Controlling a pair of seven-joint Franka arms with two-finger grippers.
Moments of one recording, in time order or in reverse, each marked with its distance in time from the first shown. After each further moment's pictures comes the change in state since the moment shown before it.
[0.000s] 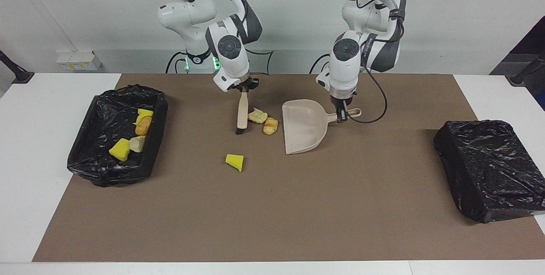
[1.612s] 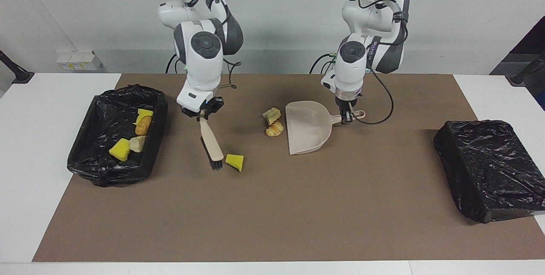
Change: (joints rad) left arm 0.023 -0.022 0.007 -0.071 0.007 0.065 0.000; right arm -0.279 0.232 -0.017 0.501 -0.580 -0.167 -0.544
